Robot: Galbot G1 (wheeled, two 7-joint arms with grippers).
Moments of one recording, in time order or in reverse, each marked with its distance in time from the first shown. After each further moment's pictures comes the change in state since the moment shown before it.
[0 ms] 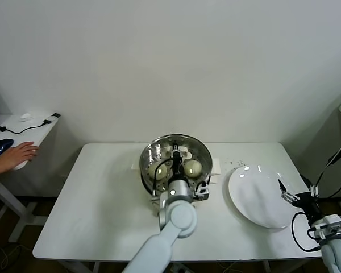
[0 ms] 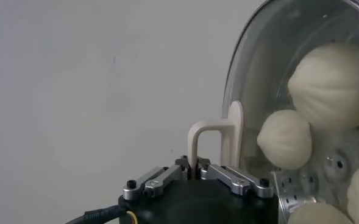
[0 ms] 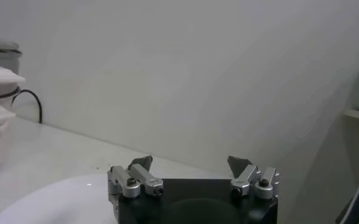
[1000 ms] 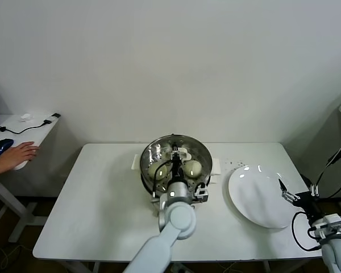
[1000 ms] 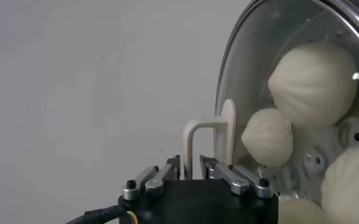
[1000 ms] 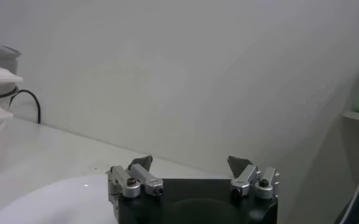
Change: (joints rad) left arm 0.016 0.005 -0.004 -0.001 -0.008 -0.001 0.021; right arm 0.011 0.005 0.005 -0.010 -0.008 0.004 -0.008
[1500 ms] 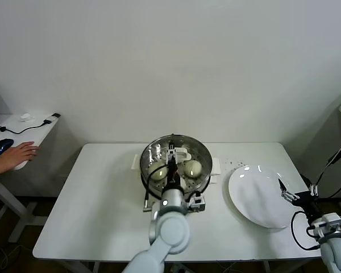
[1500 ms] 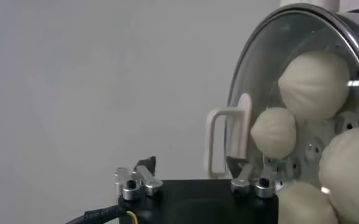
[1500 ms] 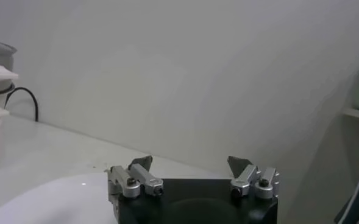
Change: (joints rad) left arm 0.088 0.073 0.016 -0.200 -0.026 0.001 0.037; right arm 0.009 0.001 -0.007 -0.003 -0.009 -0.016 0.012
